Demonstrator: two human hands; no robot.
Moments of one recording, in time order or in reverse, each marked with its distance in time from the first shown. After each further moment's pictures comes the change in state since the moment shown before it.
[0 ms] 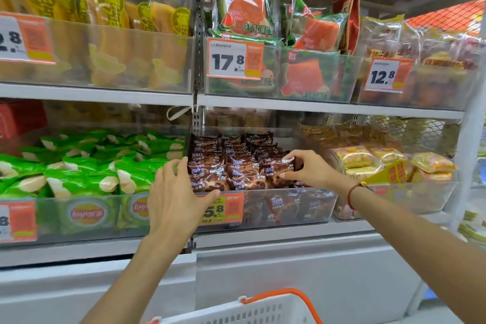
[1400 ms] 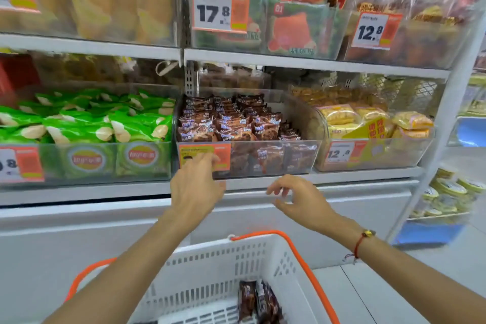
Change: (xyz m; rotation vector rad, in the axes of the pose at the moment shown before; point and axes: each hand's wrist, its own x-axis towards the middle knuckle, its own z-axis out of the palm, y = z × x) left_hand -0.061 0.034 0.005 -0.016 -0.284 0.080; right_hand -0.139 0.016 0.062 -0.017 -0.015 -0.198
